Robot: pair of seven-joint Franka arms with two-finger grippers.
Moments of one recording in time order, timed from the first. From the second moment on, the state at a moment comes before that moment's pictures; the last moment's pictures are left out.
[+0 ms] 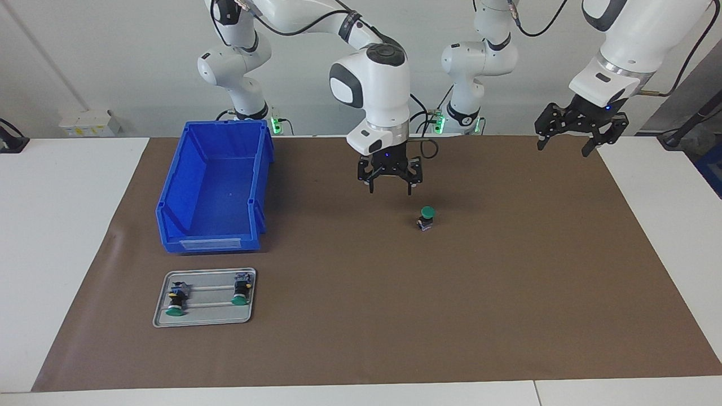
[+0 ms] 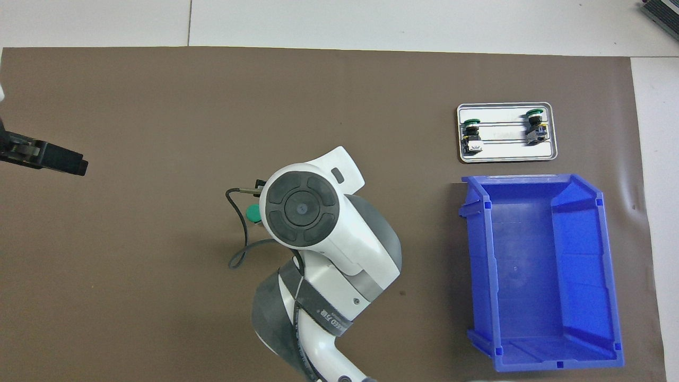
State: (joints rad) left arm -0.06 0.03 -0.03 -1.47 -0.02 1.50 0.20; right arm 0.79 0.39 -0.07 -1.50 -0.02 2.11 0.95
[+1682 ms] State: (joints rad) left arm -0.04 -0.02 -0.02 -1.57 -0.02 1.49 0.15; right arm 0.91 0.63 -0.08 -1.49 -0.19 2.42 0.91
